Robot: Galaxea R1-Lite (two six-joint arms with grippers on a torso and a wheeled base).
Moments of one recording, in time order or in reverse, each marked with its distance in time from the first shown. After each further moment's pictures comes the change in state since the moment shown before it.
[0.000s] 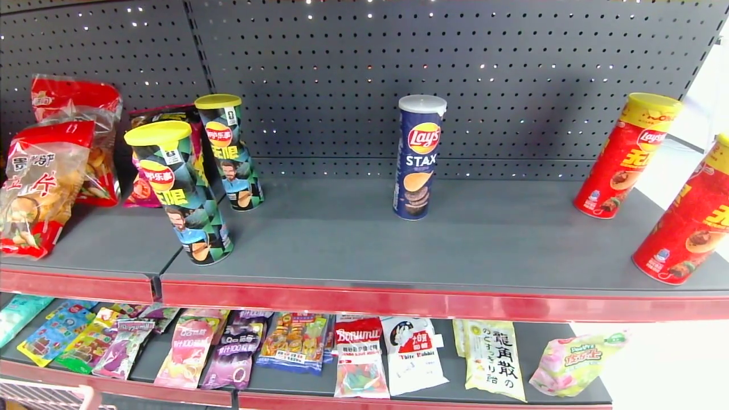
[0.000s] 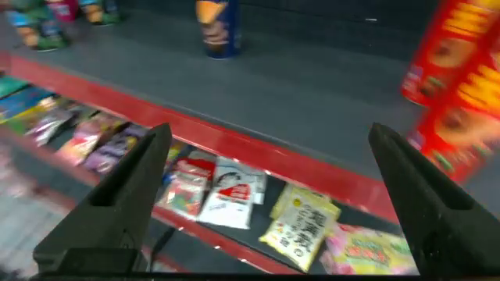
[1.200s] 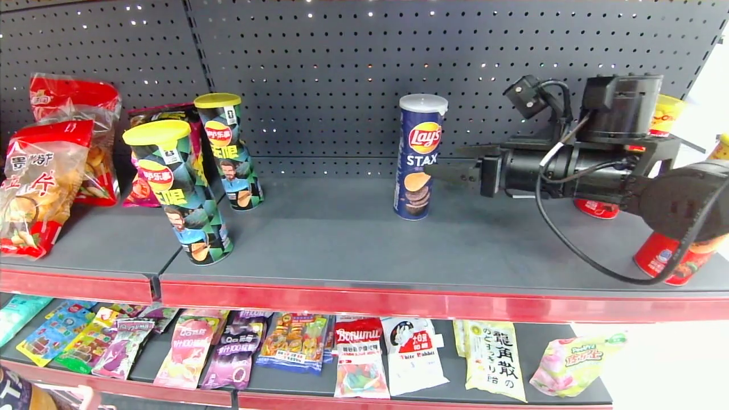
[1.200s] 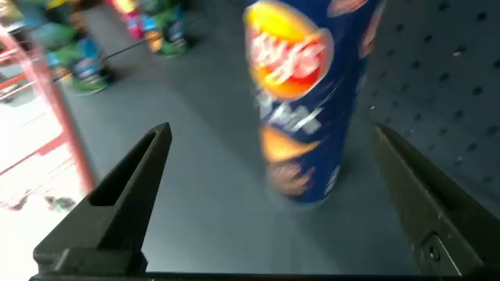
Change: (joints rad) left arm -0.004 0.130 -0.039 -0.005 -0.011 -0.016; right arm 0.233 1.239 -0.703 -0.427 0.216 -0.013
